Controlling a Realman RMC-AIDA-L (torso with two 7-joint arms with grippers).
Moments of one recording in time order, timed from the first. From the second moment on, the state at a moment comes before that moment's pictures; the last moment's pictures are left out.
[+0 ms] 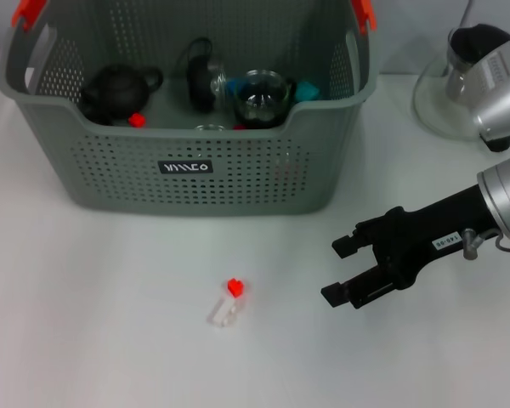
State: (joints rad) left arm -0.91 -2.01 0.98 1.21 2.39 1.31 -2.50; right arm 0.71 2.05 -1.11 -0.86 -2.17 -1.62 1.90
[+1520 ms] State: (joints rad) left arm -0.43 -2.17 1.19 1.78 2.33 1.81 -1.89; right arm 0.71 2.07 -1.11 -0.84 -2.17 -1.58 1.94
